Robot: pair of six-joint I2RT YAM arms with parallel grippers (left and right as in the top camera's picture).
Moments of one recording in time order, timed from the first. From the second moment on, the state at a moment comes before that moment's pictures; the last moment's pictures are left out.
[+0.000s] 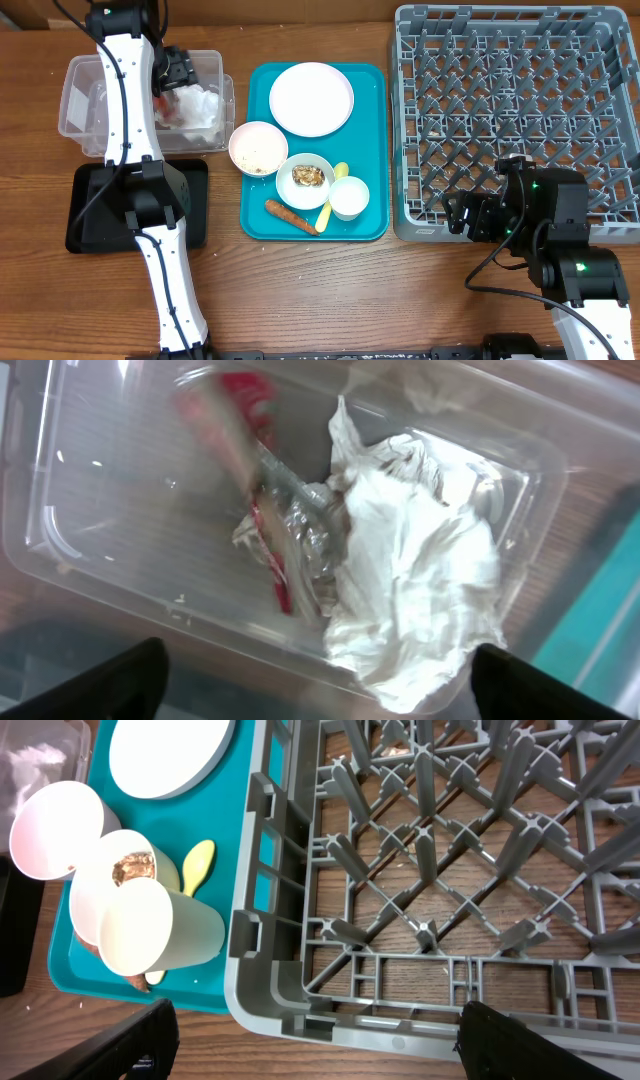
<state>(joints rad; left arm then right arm) 0.12 2.58 2.81 -1.57 -0.12 -0.26 0.00 0.90 0.81 -0.81 -0.30 0.17</state>
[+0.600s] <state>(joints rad) 0.04 2.38 3.11 -1.69 0.32 -0.11 0.00 0.90 0.81 -0.80 -0.40 0.18</state>
